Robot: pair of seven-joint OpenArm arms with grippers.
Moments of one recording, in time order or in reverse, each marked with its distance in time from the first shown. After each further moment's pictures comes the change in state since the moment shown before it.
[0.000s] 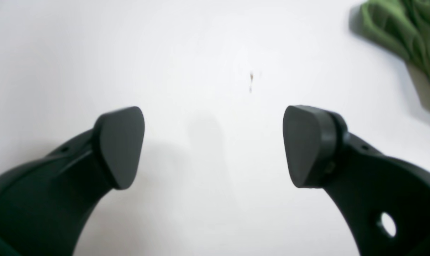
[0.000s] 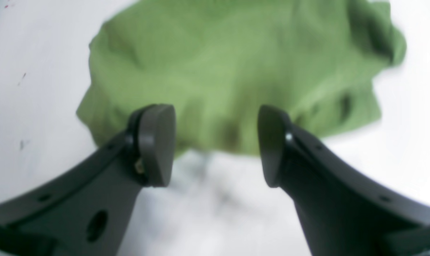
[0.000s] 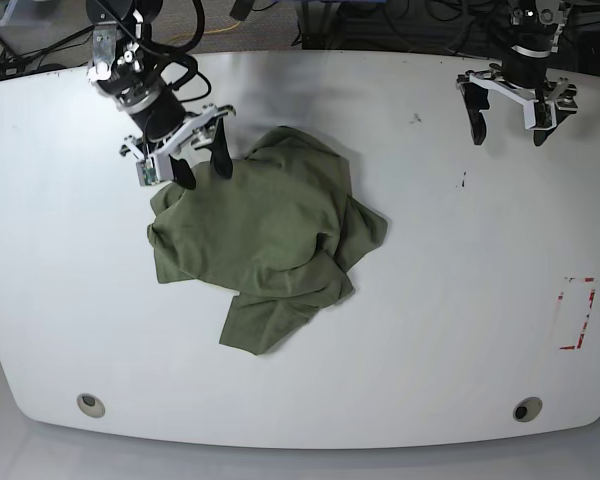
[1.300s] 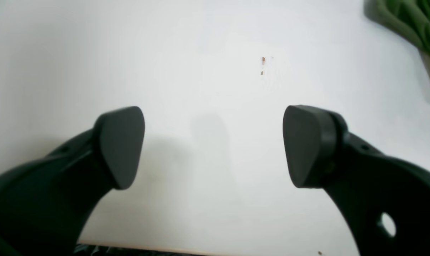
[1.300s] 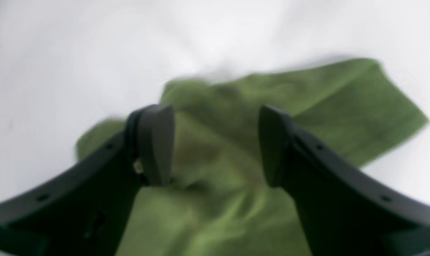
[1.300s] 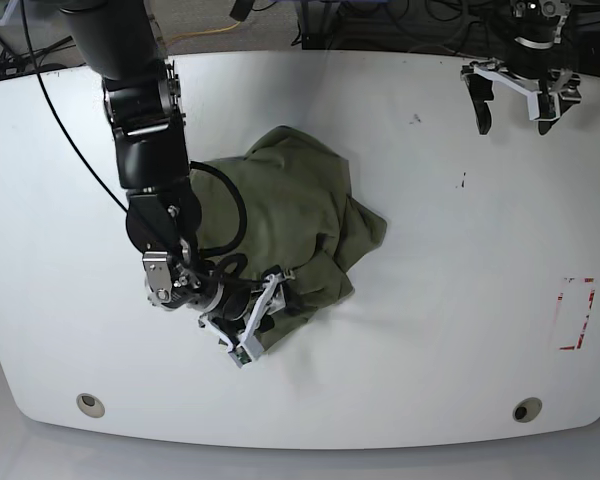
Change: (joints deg) left arm 2.1 0.4 -1.4 0.0 0.0 0.0 0.2; right arm 54.8 -3.5 -18.3 -52.0 -0.5 8.6 -8.4
